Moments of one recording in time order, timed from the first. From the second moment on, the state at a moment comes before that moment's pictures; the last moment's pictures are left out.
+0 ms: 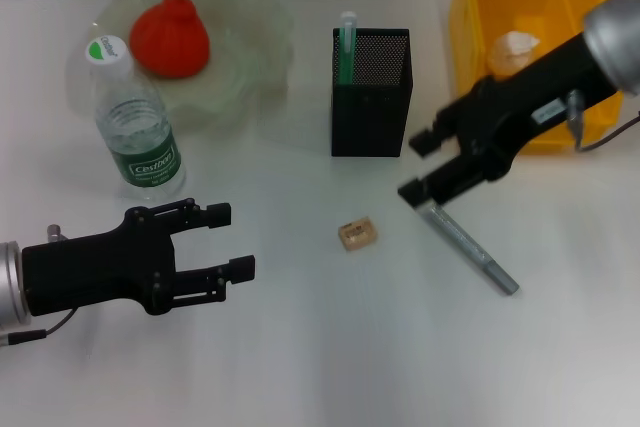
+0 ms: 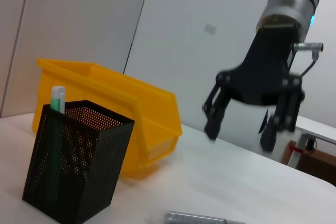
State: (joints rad) left arm -0.38 -2.04 0.77 0.48 1.89 1.68 -1.17; right arm 0.77 2.05 -1.10 -1.19 -2.29 -1.79 2.13
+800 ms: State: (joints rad) left arm -0.38 -2.03 0.77 0.48 1.90 1.69 -1.18; right arm 0.90 2.09 -1.68 -0.98 -2.42 -1.37 2.39
